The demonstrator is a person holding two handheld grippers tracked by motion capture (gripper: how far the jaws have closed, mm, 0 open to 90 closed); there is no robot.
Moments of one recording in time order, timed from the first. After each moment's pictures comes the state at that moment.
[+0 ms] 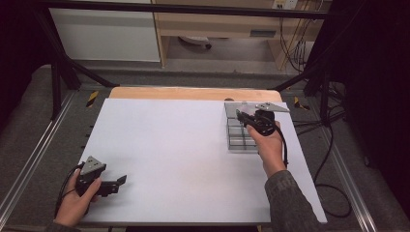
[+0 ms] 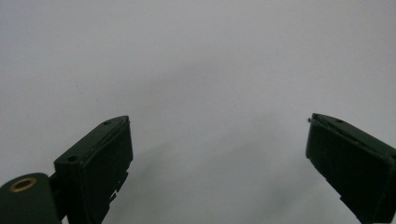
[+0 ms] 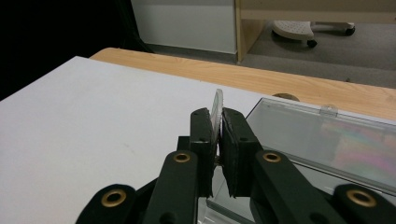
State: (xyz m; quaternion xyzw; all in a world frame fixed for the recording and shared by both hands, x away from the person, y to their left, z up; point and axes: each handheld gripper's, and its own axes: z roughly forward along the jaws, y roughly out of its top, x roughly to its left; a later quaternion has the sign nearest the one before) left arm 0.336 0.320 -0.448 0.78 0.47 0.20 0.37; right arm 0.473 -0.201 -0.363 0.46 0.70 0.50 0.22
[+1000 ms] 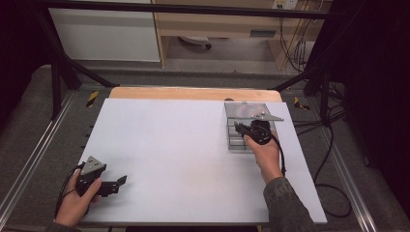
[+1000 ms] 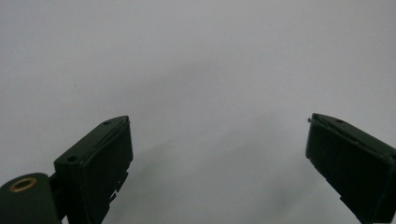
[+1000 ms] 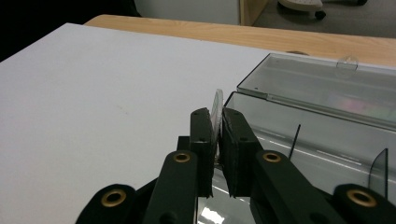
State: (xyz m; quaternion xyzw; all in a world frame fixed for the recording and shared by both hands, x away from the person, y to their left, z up) left arm 0.336 0.319 -0.448 0.78 0.47 0.20 0.37; right arm 0.468 -0.200 -0.401 0.47 0.72 0.47 0.19
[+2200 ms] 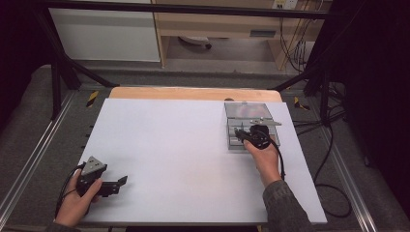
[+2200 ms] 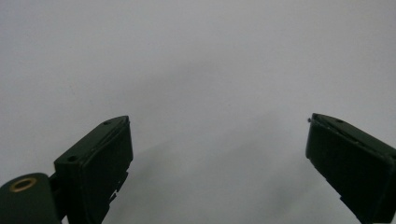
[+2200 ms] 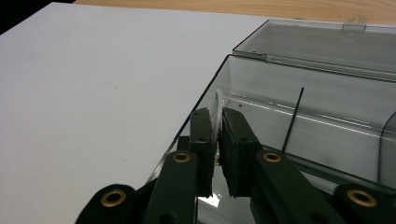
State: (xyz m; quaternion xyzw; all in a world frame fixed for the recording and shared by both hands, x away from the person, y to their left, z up) left arm 0.336 0.318 -0.448 0.78 0.46 0.20 0.37; right arm 0.466 -0.201 -0.421 0.49 0.72 0.45 0.17
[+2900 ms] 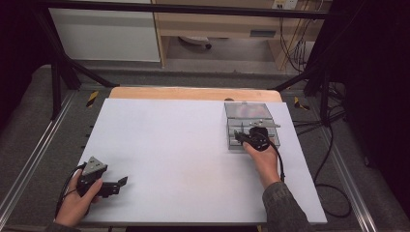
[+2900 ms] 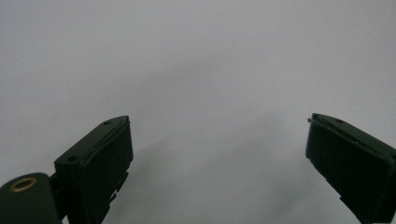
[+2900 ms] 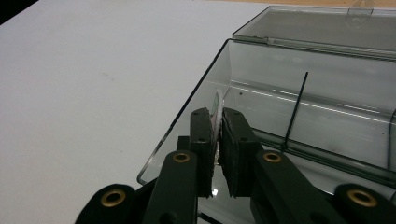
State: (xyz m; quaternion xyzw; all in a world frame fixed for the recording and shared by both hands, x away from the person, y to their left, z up) left arm 0.336 0.318 -0.449 0.78 0.46 0.20 0.36; right arm 0.466 -0.201 -0.430 0.50 0.73 0.45 0.16
